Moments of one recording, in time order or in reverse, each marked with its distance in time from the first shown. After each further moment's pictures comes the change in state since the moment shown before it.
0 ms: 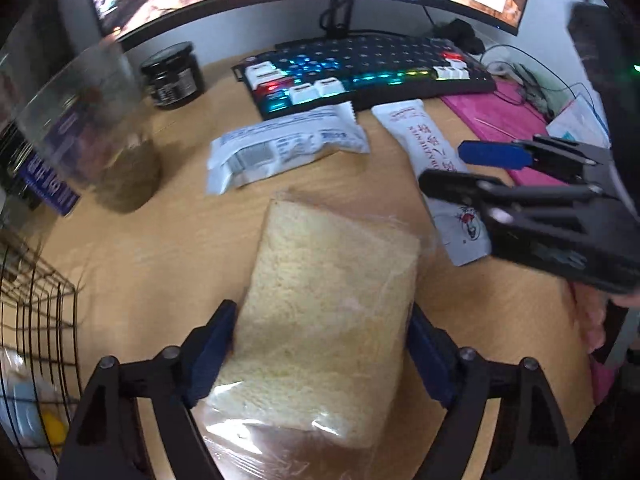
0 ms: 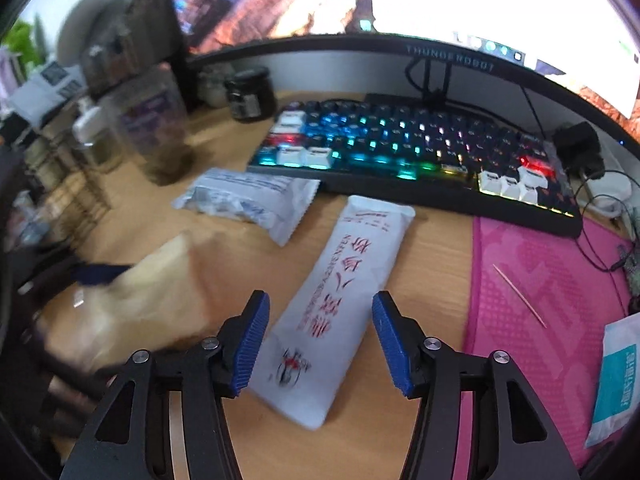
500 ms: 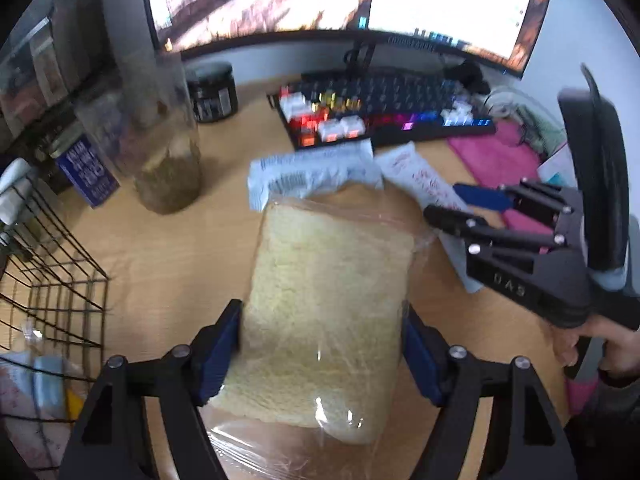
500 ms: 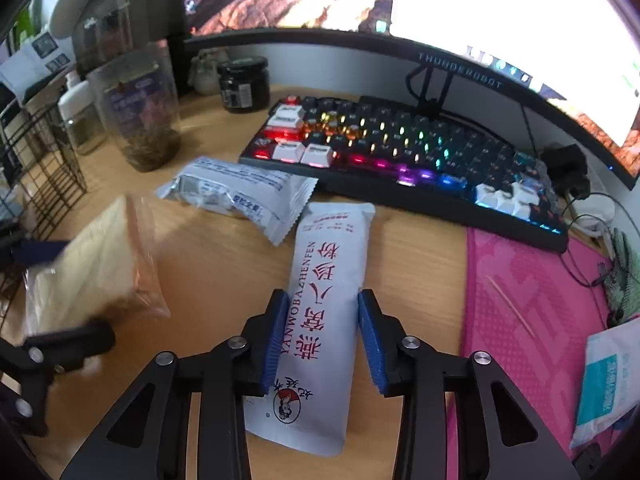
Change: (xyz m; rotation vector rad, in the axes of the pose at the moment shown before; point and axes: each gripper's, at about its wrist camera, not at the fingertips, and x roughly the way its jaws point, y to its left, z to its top) left arm -0.047 0.011 -0.003 -0.071 -0.094 -0.006; right arm -0.011 0.012 -0.007 -0.079 -0.031 -0.056
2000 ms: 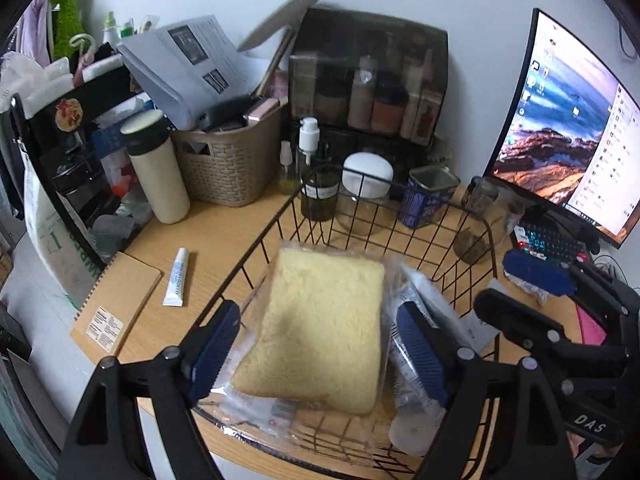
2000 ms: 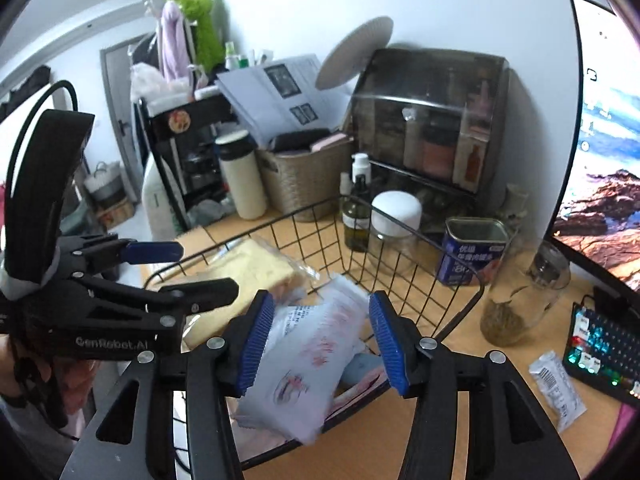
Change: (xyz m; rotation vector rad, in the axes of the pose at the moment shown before) left arm -0.193 0.227 -0.093 -0.462 -0.210 0.350; right arm -0.117 0.284 0.080 -0.285 -0.266 0.505
